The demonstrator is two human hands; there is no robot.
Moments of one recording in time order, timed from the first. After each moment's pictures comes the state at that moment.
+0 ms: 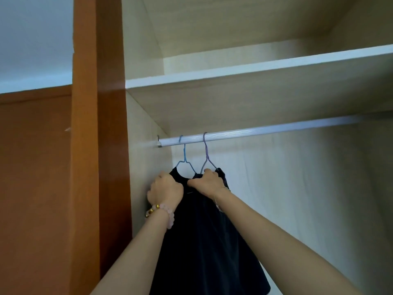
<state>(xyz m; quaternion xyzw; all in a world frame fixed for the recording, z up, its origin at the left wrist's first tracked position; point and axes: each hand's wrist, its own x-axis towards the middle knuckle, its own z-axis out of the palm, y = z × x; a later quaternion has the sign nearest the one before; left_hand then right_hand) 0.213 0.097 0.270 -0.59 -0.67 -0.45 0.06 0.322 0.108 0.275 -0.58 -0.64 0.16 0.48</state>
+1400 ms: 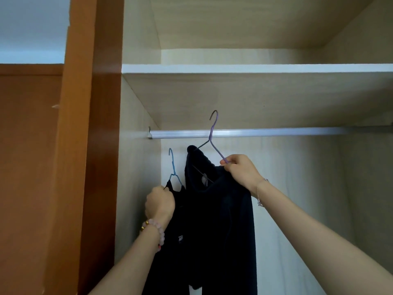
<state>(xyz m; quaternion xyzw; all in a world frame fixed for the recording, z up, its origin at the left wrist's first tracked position) 0.224 0.118 0.222 -0.54 -0.60 -0.57 -0.14 0.413 0.074 0.279 -0.54 -0.62 0.10 0.56</state>
